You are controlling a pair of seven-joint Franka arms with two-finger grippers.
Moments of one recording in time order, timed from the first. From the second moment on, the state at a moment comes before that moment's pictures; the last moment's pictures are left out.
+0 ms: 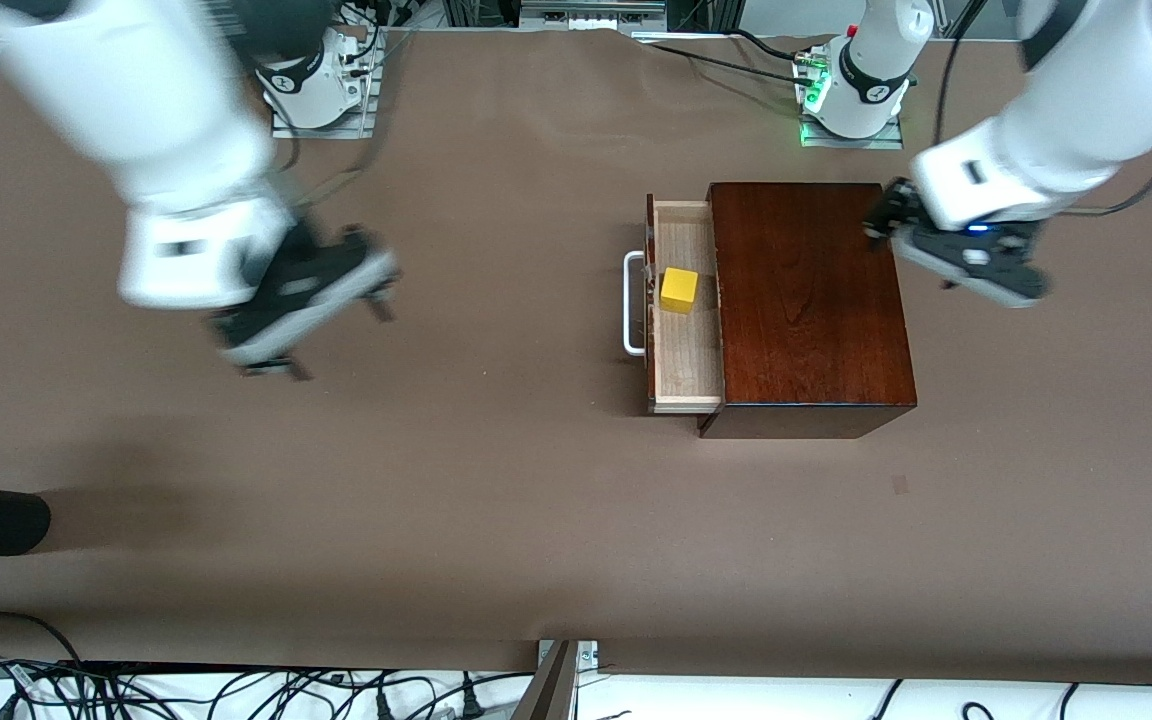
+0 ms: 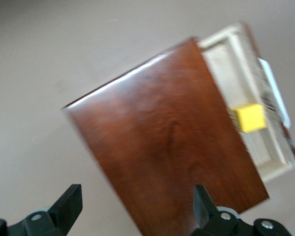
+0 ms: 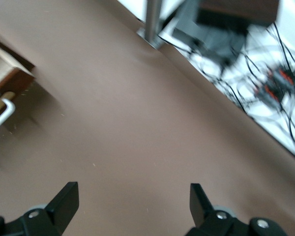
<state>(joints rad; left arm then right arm) -0.06 0.07 -0.23 -1.63 -0.06 1.63 0.28 0.35 0.42 0.03 -1.03 0.00 1.69 -0.29</state>
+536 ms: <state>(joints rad) -0.23 0.32 -0.36 -1.54 -0.20 1.77 0.68 0.25 0.04 -0.13 -1.52 0.02 1.67 -0.29</state>
